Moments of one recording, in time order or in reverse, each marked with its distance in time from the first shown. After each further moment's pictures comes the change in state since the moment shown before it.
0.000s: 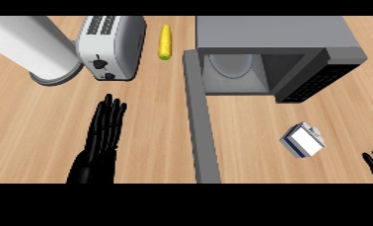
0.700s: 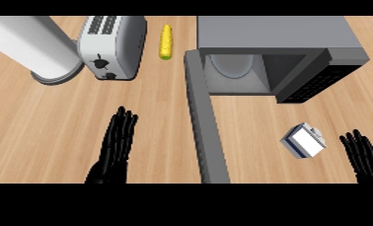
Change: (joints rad) left arm 0.055 0.019 -0.099 0.044 0.016 0.065 -0.081; right arm -0.220 -0.001 -0.009 0.438 0.213 -0.150 -0.225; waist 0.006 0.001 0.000
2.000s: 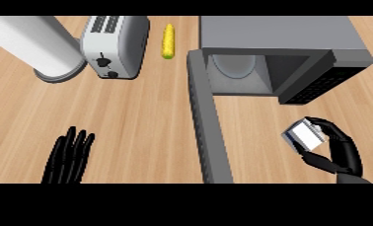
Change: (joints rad) left arm 0.182 0.200 0.175 -0.098 0.240 -0.181 -0.107; right arm -0.503 -0.102 -0.037 0.881 0.139 -0.307 -0.345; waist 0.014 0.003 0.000
